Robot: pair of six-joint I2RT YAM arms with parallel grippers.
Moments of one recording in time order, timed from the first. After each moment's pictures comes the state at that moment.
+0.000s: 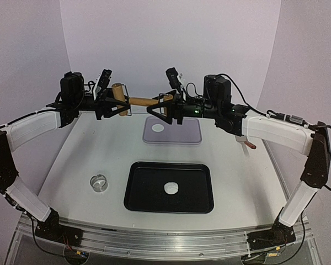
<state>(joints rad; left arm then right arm) -0.37 1.50 1.23 0.23 1.26 0.12 0.80 1.72 1.48 0.18 -0.61 0.08</state>
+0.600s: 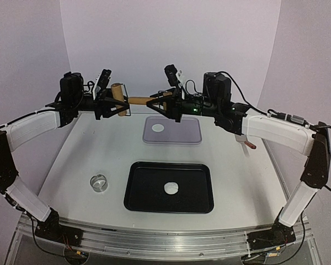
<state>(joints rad) -0.36 1.50 1.23 0.22 1.26 0.12 0.81 1.72 1.51 0.17 -0.57 0.03</state>
